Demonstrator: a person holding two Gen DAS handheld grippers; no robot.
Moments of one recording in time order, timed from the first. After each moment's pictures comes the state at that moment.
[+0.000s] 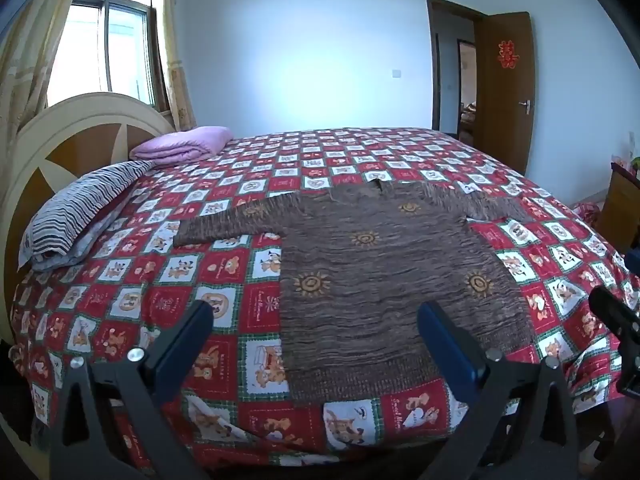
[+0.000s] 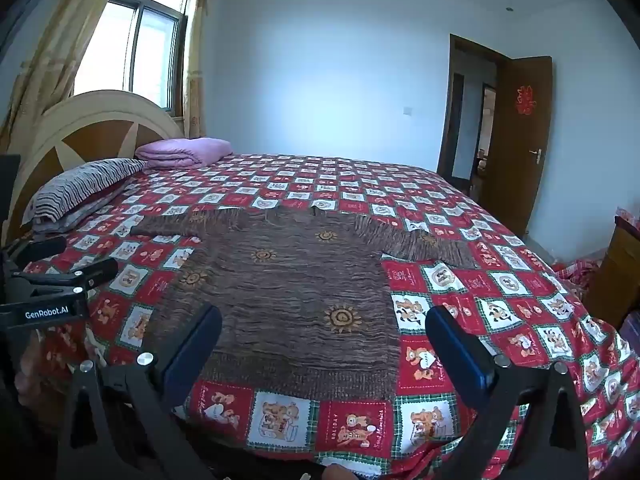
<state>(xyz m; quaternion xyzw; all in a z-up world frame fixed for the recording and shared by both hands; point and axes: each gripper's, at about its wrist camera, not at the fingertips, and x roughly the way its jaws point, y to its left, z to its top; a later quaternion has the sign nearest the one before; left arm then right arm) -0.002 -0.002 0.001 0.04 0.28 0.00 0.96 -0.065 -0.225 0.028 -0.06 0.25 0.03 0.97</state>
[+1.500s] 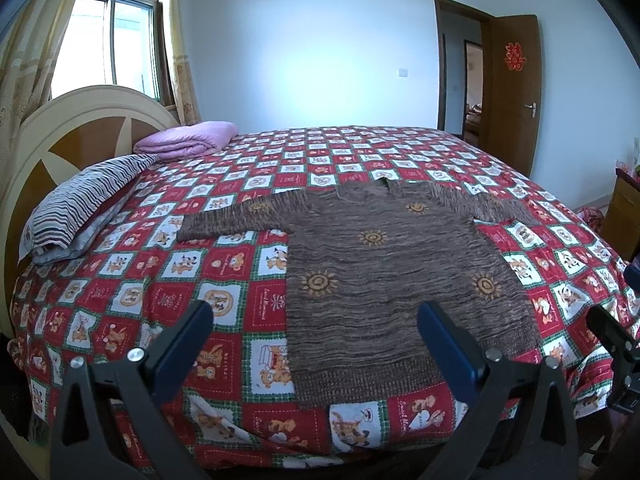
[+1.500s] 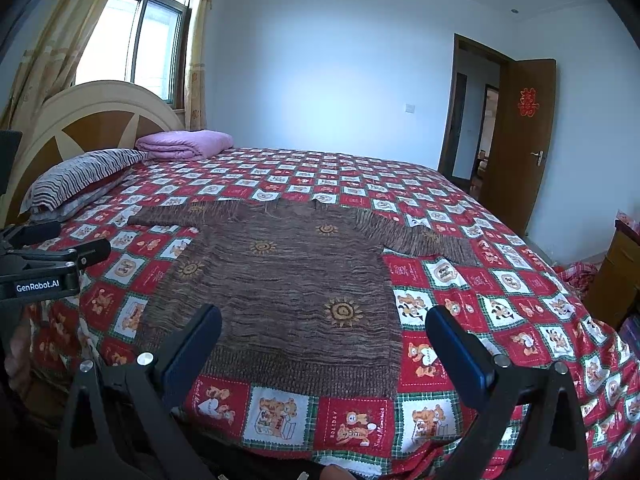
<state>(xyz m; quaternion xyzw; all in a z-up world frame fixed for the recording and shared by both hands) 0.004 0.008 -0.003 0.02 0.29 0.00 0.96 -0.061 -0.222 0.013 -0.07 0.25 0.03 0.96</state>
